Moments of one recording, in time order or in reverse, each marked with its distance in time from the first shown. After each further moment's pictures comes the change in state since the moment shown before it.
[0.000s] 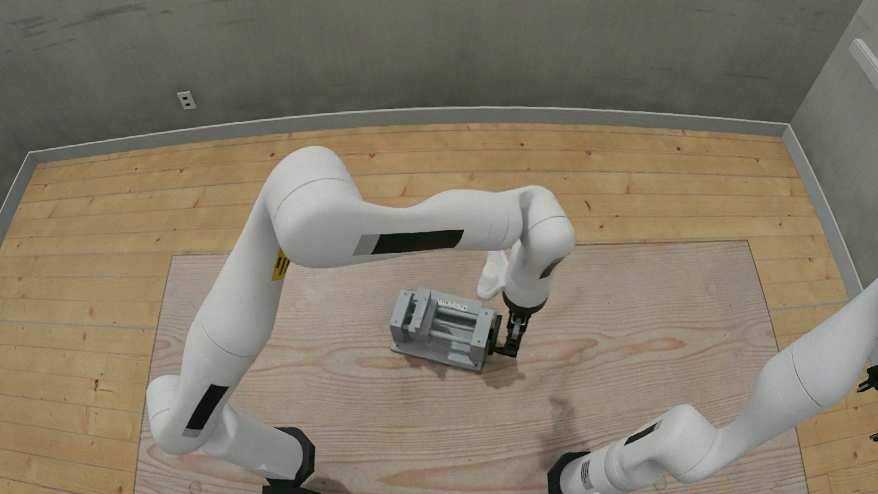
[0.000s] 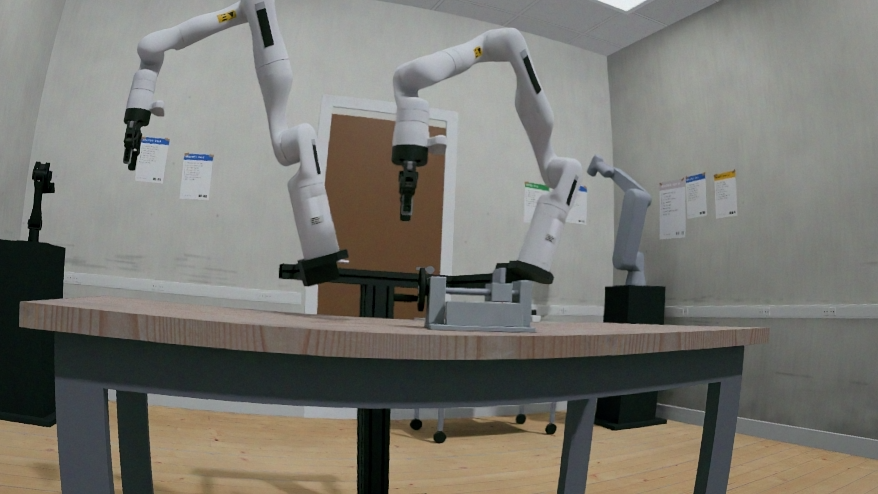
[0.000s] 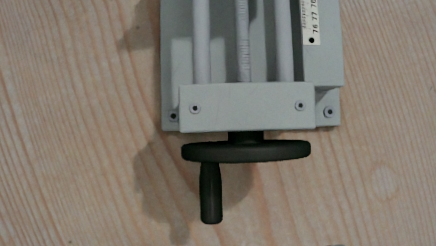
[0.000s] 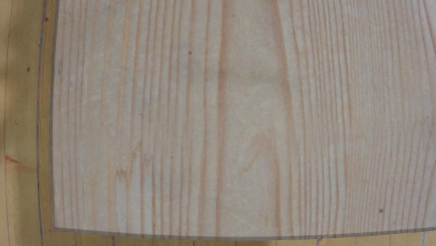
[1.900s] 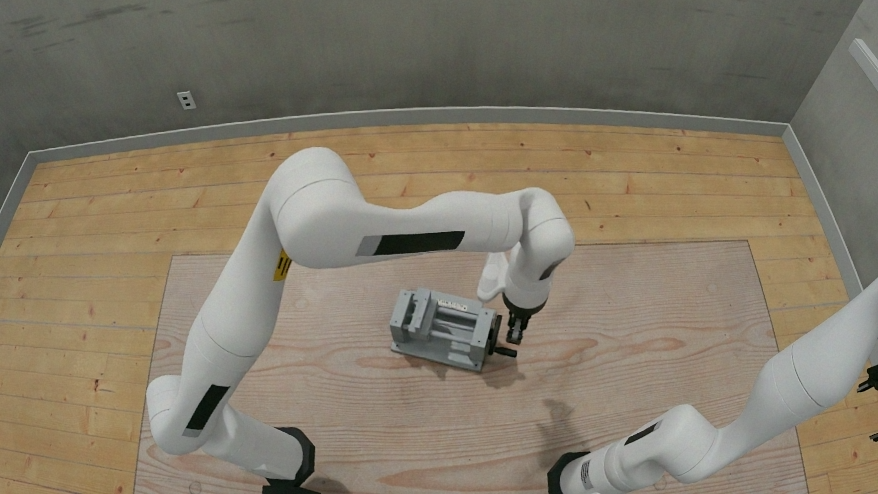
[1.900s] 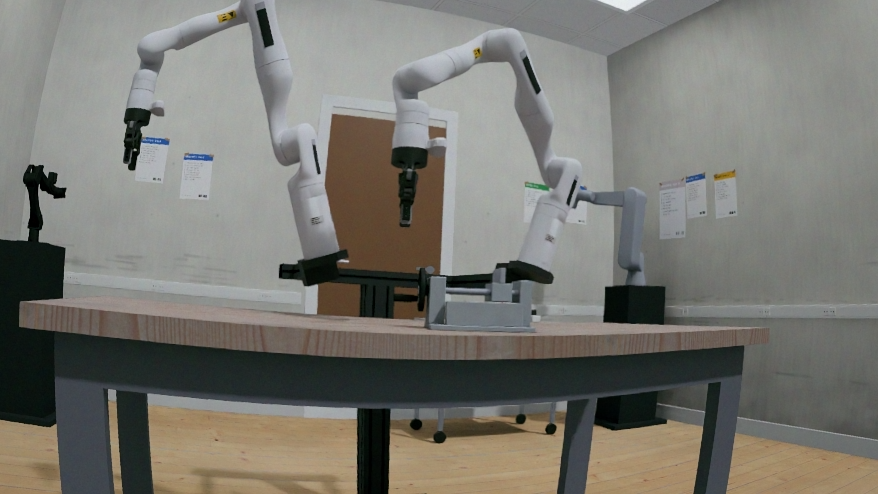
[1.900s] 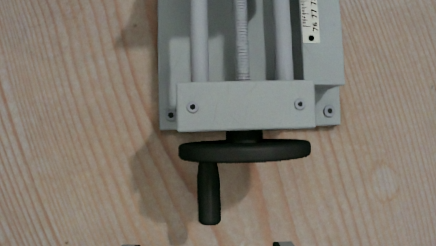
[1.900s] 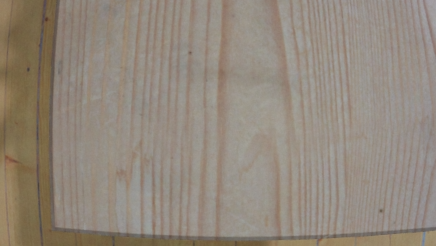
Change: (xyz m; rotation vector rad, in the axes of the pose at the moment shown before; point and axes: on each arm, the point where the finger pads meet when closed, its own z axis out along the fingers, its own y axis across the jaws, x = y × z) left arm 0.000 0.001 0.005 -0.002 -0.001 0.000; right arm 0.000 0.000 0.000 0.000 0.000 0.000
